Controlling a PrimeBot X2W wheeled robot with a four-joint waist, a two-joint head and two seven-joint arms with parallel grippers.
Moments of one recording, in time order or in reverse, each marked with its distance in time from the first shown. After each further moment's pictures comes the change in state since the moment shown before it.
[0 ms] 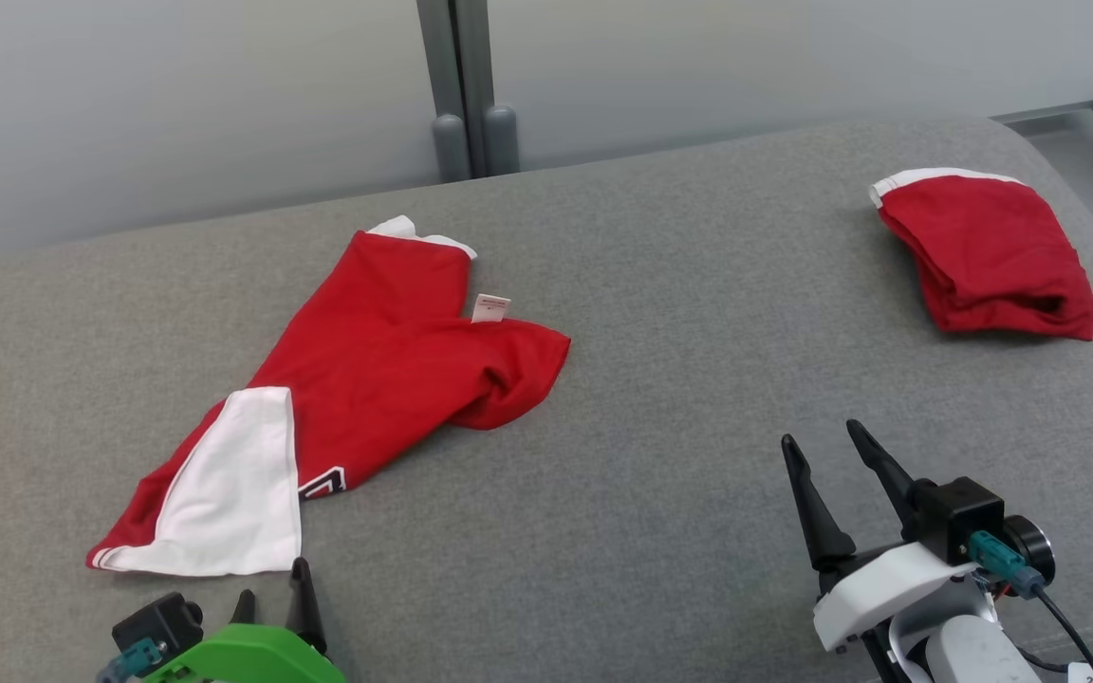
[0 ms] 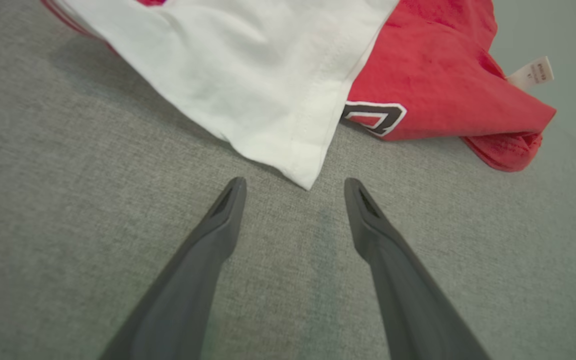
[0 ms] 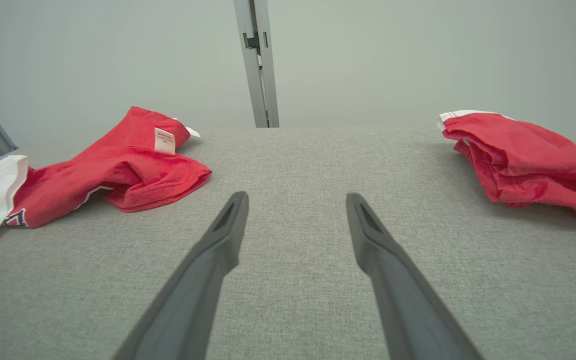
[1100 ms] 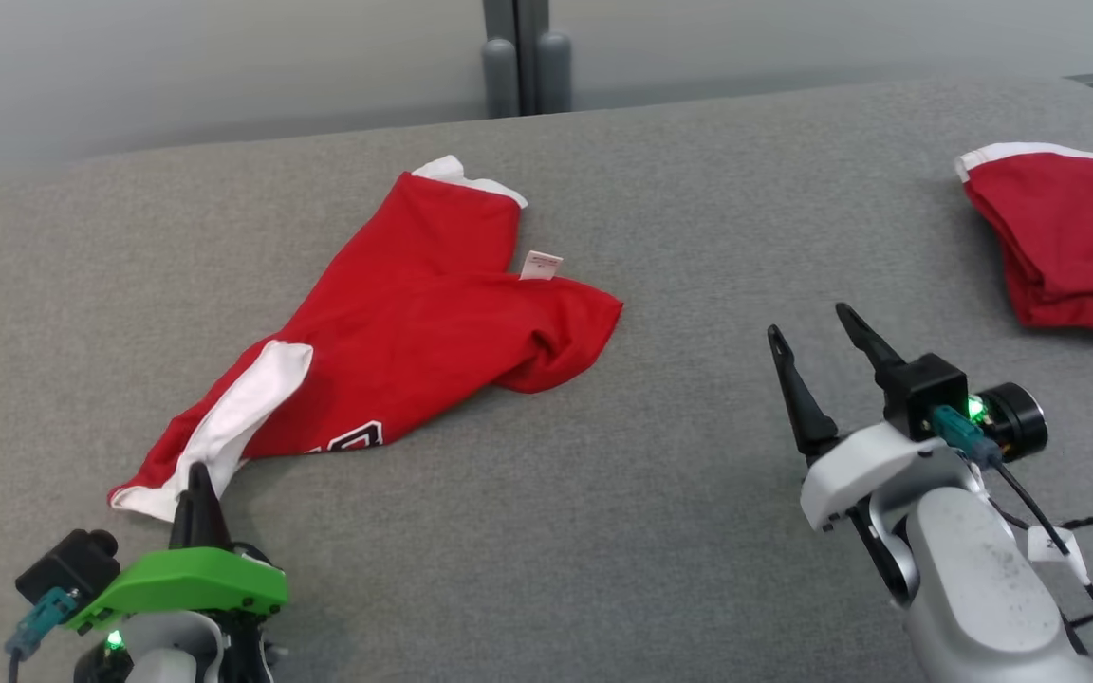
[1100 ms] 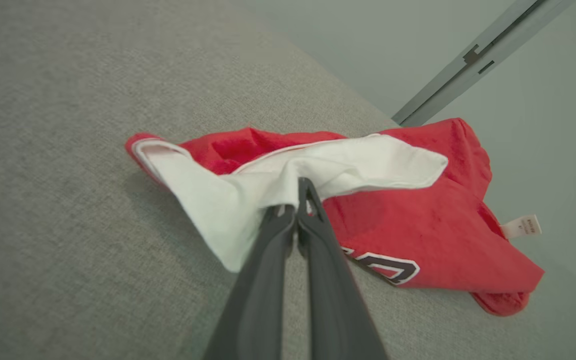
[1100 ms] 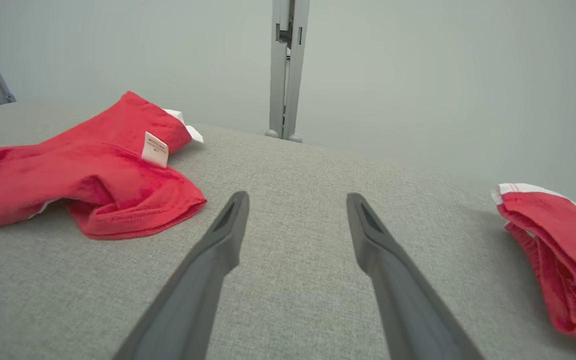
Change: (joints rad) left arm -0.110 0.036 0.039 -0.057 -0.133 -0.006 -0.132; right arm -0.249 0.000 -0.017 0.141 -0.151 0.000 0.009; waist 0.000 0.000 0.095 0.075
